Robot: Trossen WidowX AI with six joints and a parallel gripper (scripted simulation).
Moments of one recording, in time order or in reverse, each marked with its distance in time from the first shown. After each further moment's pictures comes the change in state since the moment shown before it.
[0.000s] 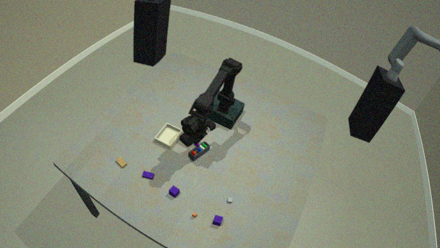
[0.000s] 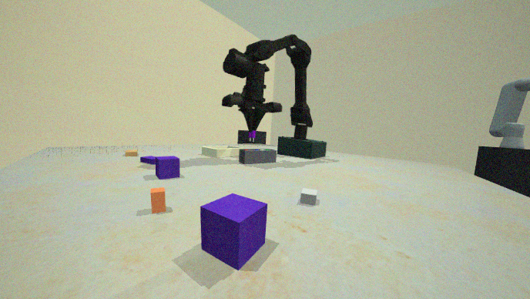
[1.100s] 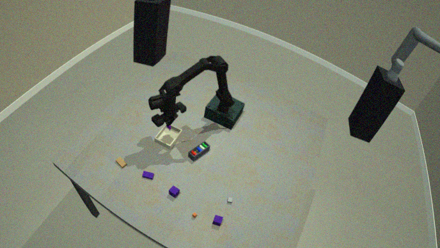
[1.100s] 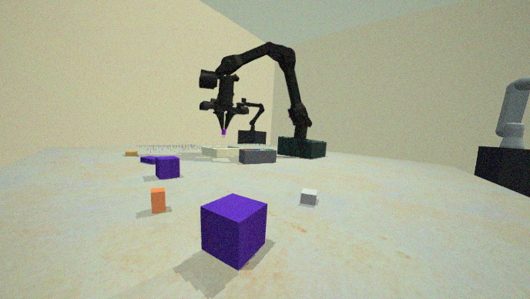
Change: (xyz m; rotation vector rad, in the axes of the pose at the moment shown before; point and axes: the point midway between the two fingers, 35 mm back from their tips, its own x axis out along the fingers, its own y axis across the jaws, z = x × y) arm -0.003 0.032 0.176 0.015 -0.012 0.009
